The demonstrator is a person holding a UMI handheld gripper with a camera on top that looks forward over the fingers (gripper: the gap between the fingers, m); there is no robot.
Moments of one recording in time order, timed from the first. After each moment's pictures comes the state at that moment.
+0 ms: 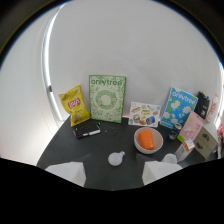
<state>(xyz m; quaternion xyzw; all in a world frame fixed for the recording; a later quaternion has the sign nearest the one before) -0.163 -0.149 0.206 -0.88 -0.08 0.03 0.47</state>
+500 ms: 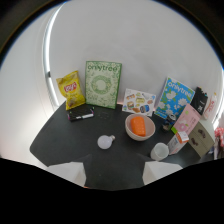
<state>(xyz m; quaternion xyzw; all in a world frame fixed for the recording) -0.115 -0.185 0.175 -0.90 -0.11 0.00 0.42</state>
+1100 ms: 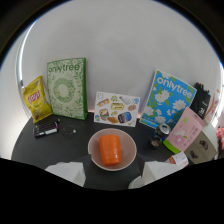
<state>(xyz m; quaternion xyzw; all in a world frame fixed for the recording) -0.014 -0.025 0.132 -0.90 -0.06 -0.03 0.44</state>
